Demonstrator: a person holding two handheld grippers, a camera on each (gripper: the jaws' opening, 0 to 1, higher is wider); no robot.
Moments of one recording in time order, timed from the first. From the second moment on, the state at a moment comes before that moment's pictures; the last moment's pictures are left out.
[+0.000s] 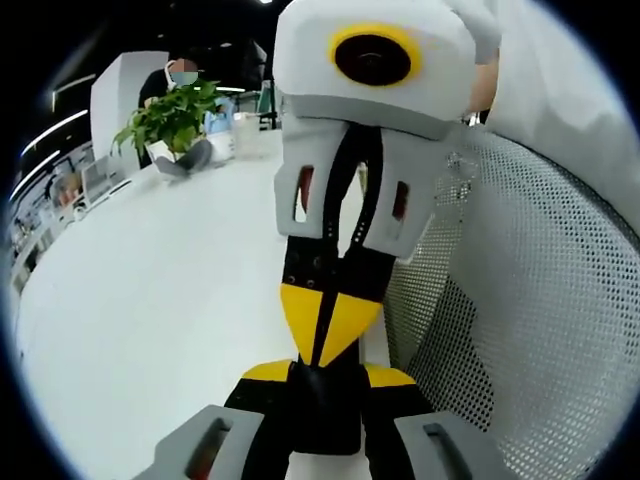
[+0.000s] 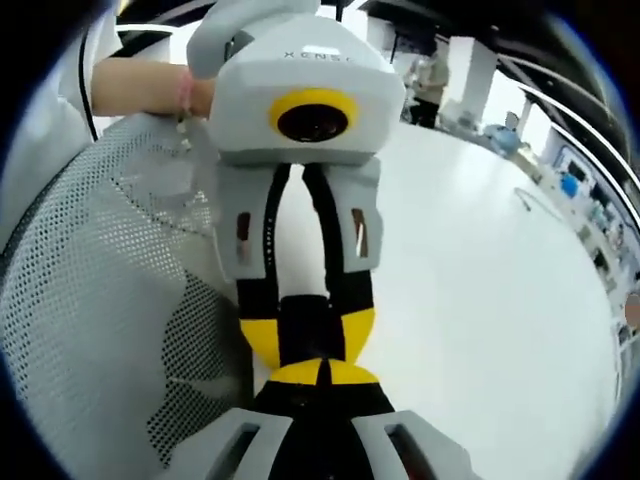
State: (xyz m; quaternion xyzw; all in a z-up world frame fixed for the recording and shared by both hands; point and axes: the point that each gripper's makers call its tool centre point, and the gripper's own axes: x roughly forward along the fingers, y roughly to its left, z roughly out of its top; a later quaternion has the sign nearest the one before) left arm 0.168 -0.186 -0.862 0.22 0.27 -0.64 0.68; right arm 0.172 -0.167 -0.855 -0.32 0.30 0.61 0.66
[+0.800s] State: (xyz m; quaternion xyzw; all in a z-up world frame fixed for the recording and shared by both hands) left arm 0.168 -0.186 -0.862 0.22 0.27 -0.64 0.68; right arm 0.163 -0.198 -0.865 -0.30 0.32 0.63 0.64
